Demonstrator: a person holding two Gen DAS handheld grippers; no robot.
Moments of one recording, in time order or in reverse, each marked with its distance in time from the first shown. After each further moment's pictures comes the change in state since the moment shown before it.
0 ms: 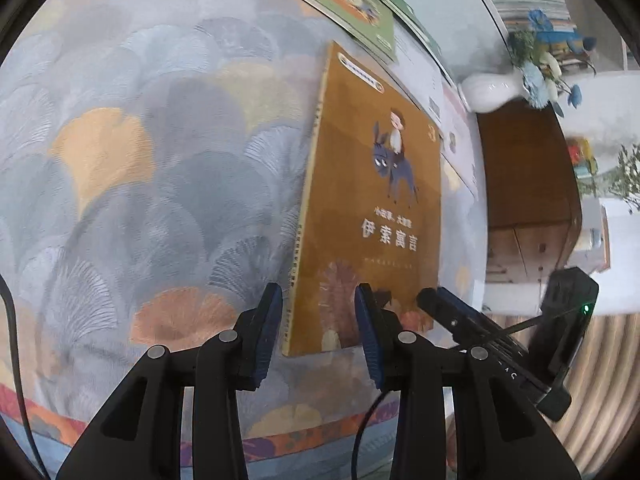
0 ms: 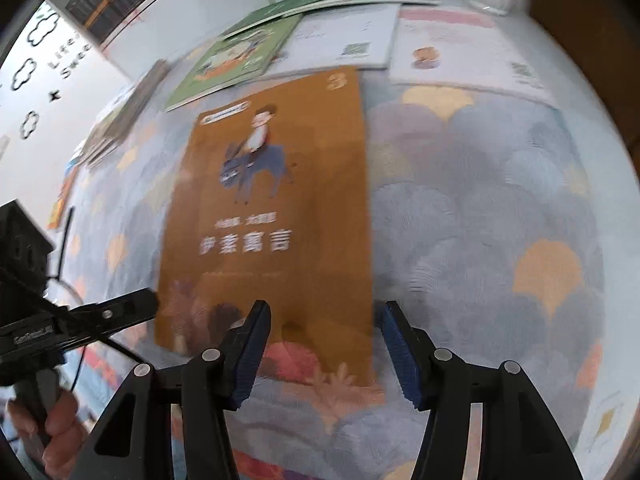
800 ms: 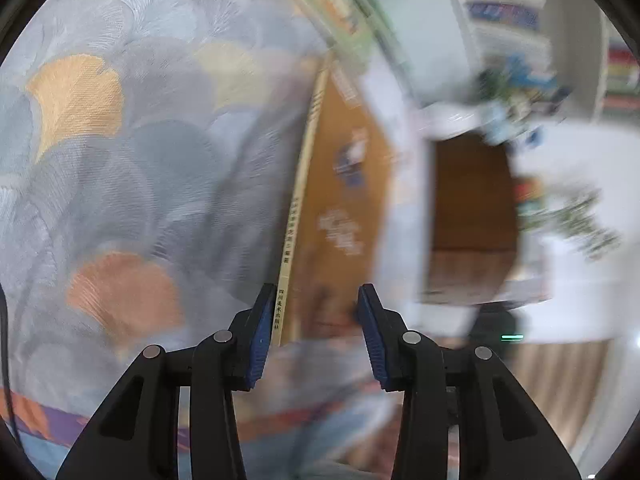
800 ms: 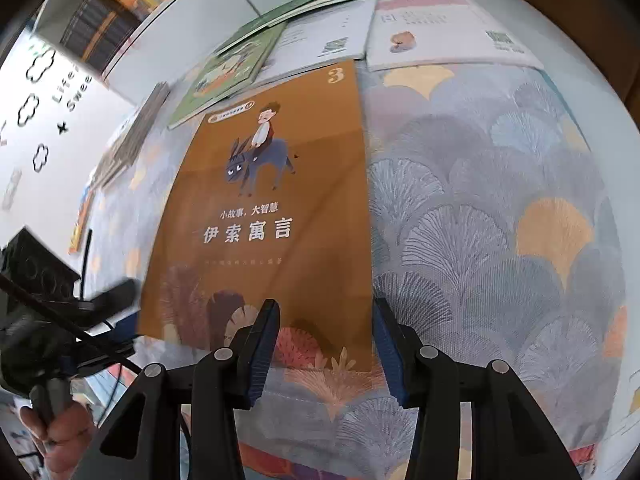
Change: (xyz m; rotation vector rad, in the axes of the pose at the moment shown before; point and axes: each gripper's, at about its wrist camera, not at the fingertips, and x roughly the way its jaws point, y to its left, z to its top) left arm 0.012 0.003 -0.009 -0.106 -0.017 -0.197; right arm 0.004 -0.003 -0.018 0.037 0.006 0.193
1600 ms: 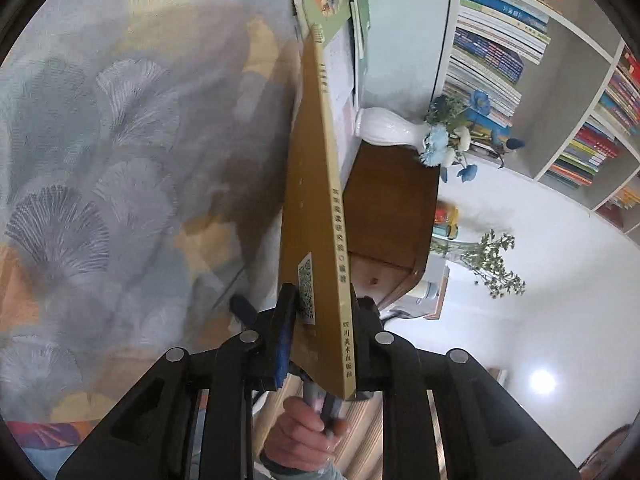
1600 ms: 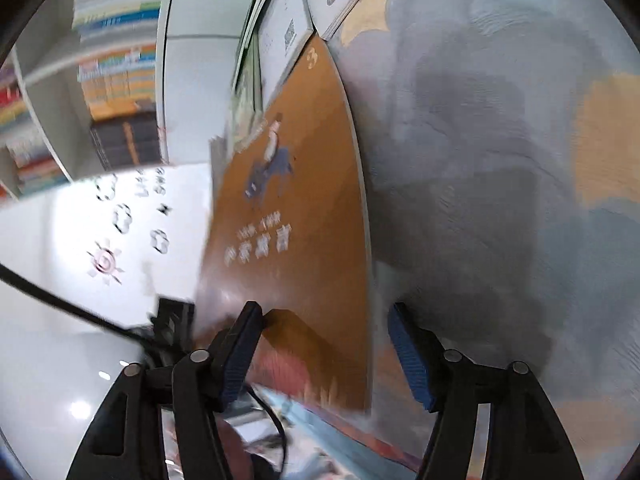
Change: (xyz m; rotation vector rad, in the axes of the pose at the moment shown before) left arm 0.020 -0.002 0.016 -0.257 0.099 -0.456; right arm 0.028 -0.079 0.010 0.502 0.132 0.660
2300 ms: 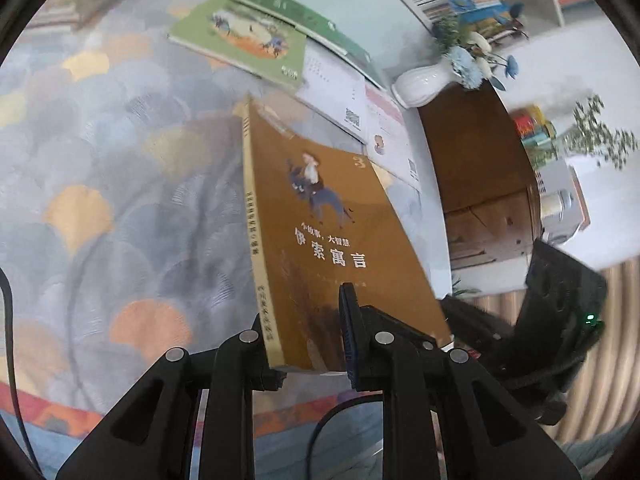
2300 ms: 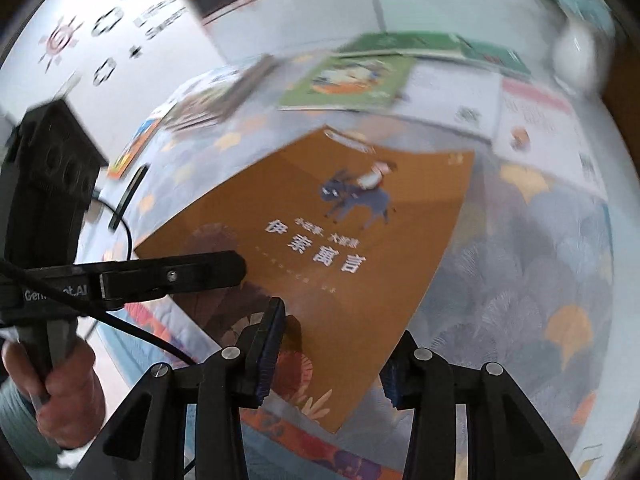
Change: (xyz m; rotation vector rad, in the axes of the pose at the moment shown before) left arm -0.010 -0.083 -0.049 0.559 -0.078 0.592; right arm 0.048 0.143 -0.100 -0.867 -0.020 -0.607
